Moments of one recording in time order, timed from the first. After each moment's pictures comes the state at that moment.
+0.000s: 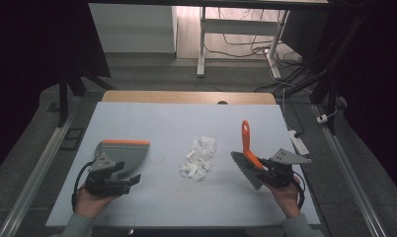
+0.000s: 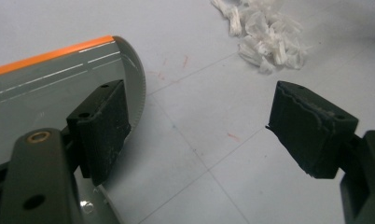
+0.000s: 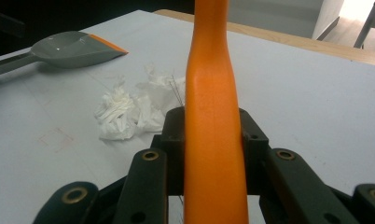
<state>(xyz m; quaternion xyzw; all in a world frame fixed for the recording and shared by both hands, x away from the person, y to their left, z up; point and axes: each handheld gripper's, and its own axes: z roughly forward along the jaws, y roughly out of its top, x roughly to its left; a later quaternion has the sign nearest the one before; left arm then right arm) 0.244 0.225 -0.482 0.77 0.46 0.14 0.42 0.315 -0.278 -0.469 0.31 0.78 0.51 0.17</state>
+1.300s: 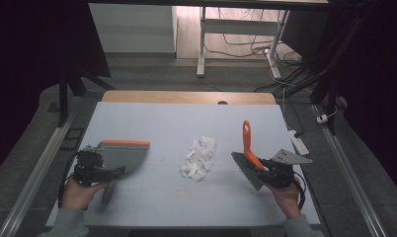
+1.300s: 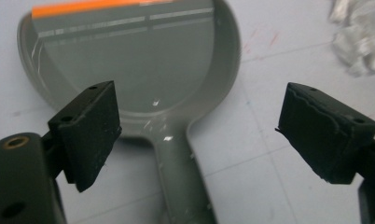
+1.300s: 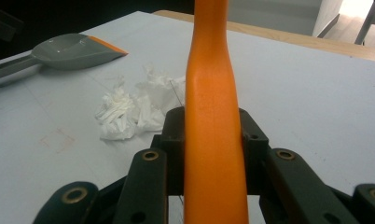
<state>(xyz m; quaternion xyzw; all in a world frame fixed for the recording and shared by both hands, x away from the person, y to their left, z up) 0.265 0.256 -0.471 0.73 0.61 0.10 0.29 0.315 -0.280 -0.470 0.32 0.78 0.51 0.17</state>
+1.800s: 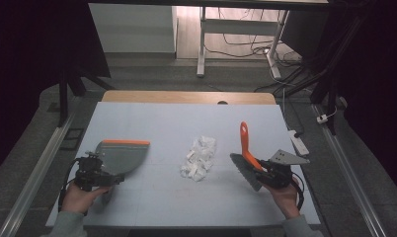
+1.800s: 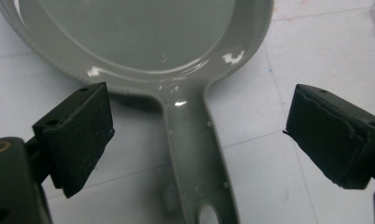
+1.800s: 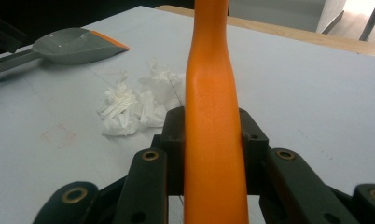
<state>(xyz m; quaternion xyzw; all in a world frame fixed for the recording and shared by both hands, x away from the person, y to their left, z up) 0.265 0.260 -0.494 0.72 0.64 0.06 0.26 0.314 -0.276 -0.472 0.32 0.78 0.51 0.17</state>
